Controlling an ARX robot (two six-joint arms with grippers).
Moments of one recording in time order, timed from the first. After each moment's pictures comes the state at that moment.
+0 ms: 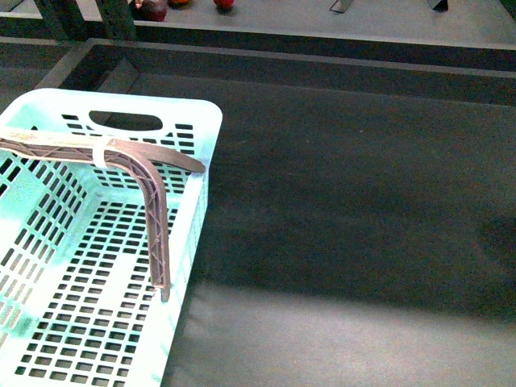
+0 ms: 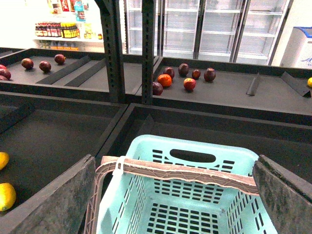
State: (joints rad) left arm 0.00 0.01 0.02 0.00 0.00 -0.01; right arm 0.00 0.01 0.02 0.00 0.00 0.00
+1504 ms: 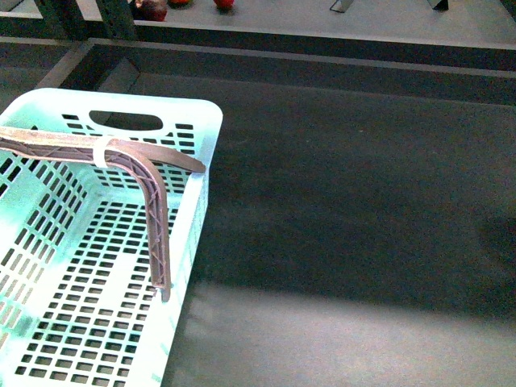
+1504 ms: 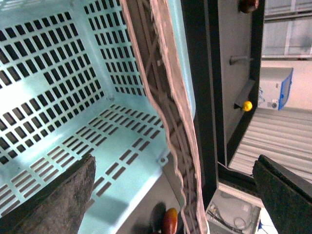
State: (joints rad) left arm 0.04 1.25 0.37 0.30 0.26 -1.22; right arm 0.00 0.01 0.02 0.00 0.00 0.00
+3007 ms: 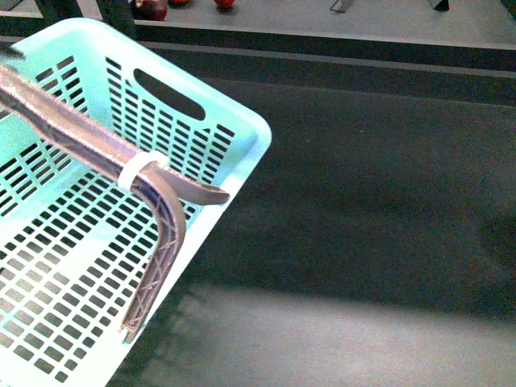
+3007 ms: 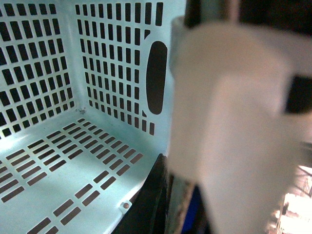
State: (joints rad) left arm -0.17 1.38 0.74 0.06 0.27 -1.14; right arm 0.00 0.01 0.02 0.00 0.00 0.00
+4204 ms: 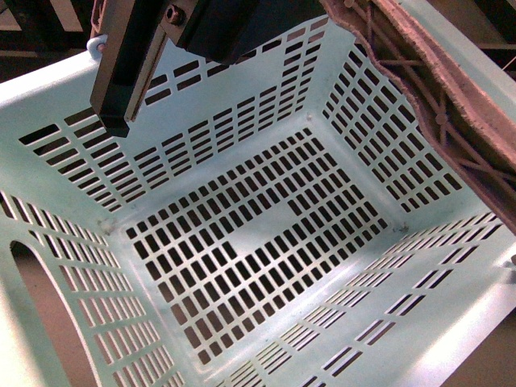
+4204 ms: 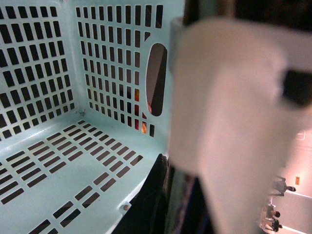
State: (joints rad) left arm -0.66 1.47 0.91 0.09 0.25 -1.17; right arm 0.00 0.01 0.02 0.00 0.00 0.00
